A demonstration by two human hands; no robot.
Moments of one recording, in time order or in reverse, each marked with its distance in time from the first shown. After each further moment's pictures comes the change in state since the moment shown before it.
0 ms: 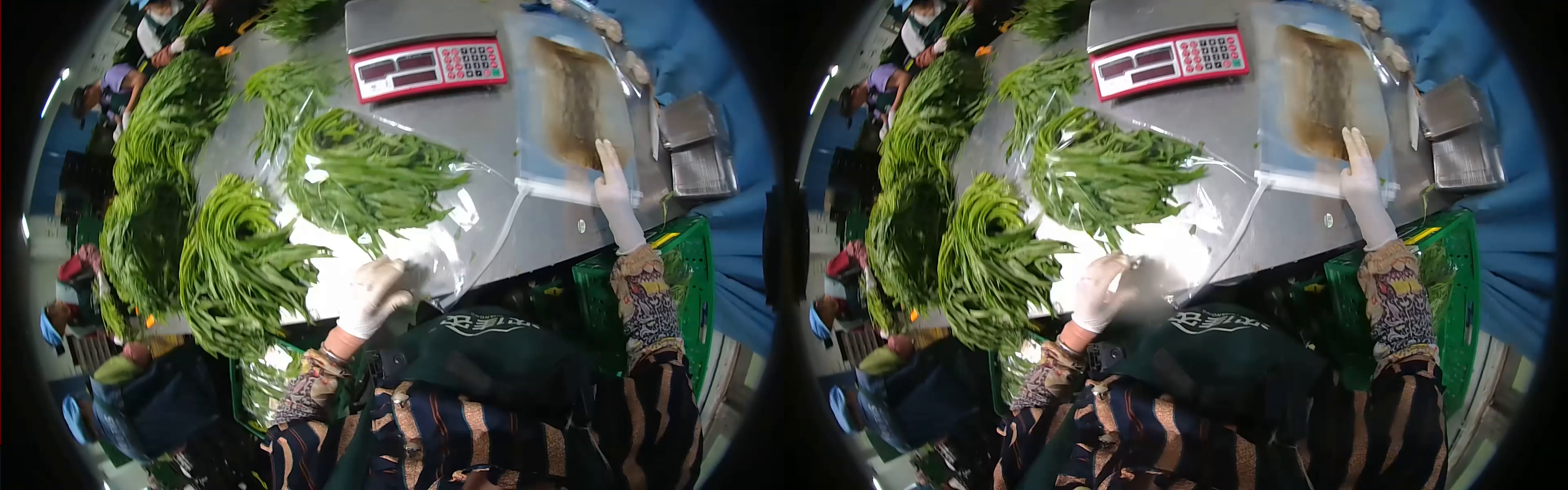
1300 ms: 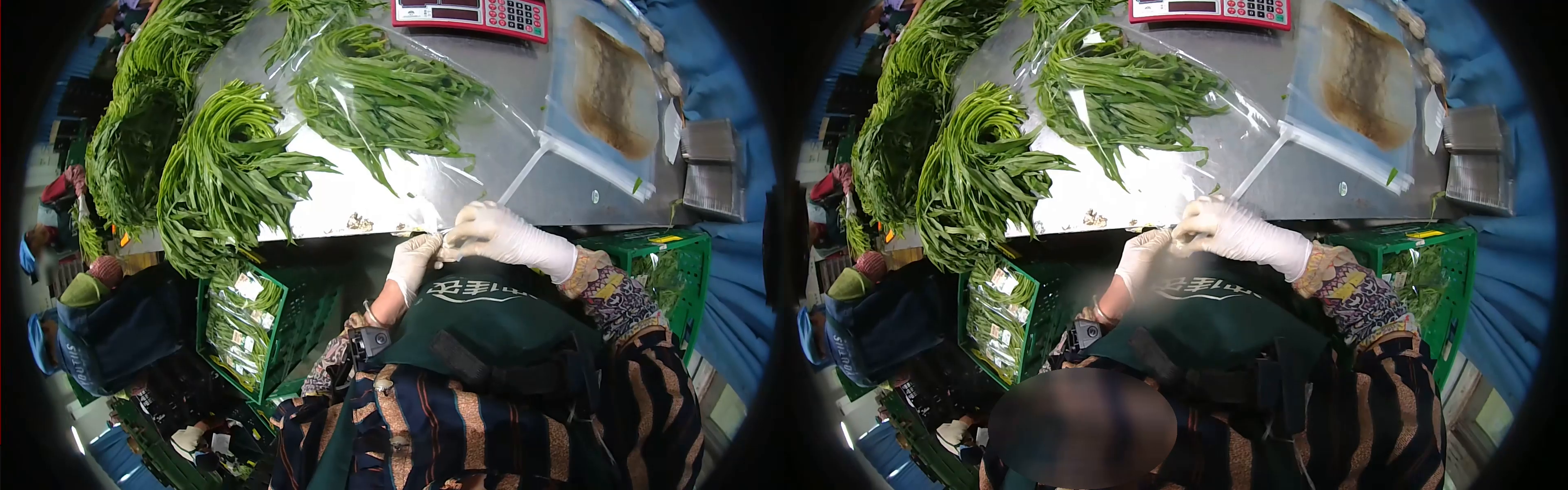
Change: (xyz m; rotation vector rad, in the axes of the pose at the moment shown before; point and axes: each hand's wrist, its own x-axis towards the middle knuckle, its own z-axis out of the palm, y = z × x) left_hand -0.039 0.051 0.110 -1.392 0.202 -1.160; right_hand -0.096 -0.219 0.037 0.650 -0.770 -0.731
